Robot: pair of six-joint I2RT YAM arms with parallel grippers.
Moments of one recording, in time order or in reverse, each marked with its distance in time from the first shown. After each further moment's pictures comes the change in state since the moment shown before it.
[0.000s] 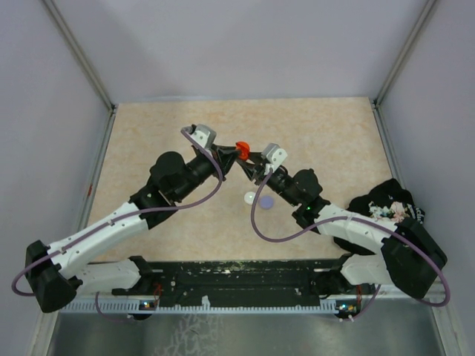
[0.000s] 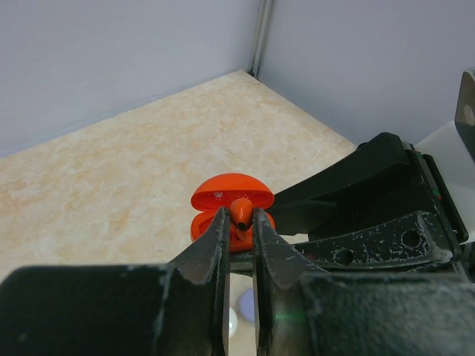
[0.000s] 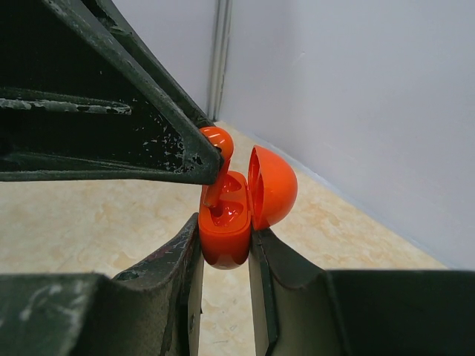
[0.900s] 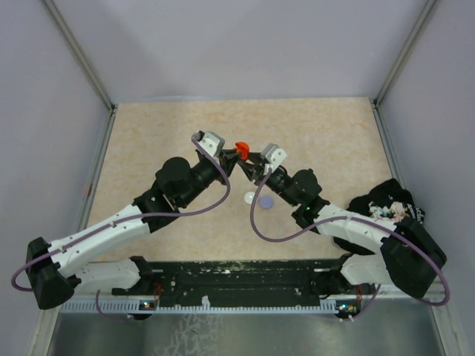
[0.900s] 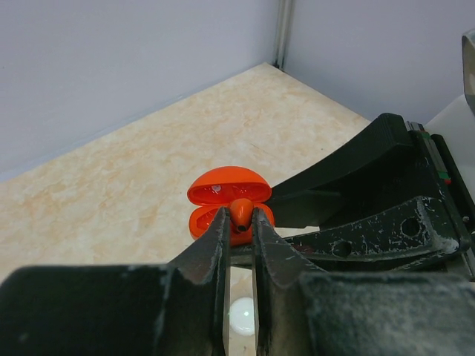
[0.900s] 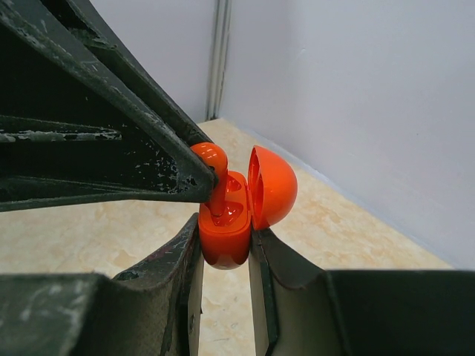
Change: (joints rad) left arm -0.074 0.004 -0.006 -0.007 -0.121 0.125; right arm 0.003 0.003 0.000 0.000 0.007 0.000
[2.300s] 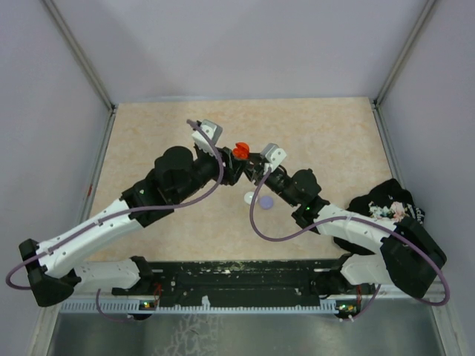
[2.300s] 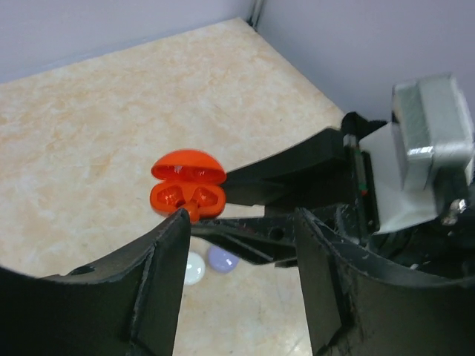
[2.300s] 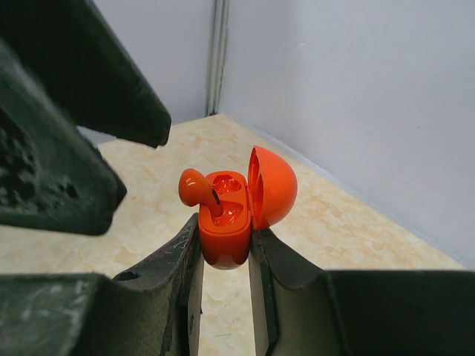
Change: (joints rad) left arm -0.049 -0.003 0.179 -0.324 -0.036 -0.203; right arm 0.001 0.002 -0.001 -0.013 0.010 0.009
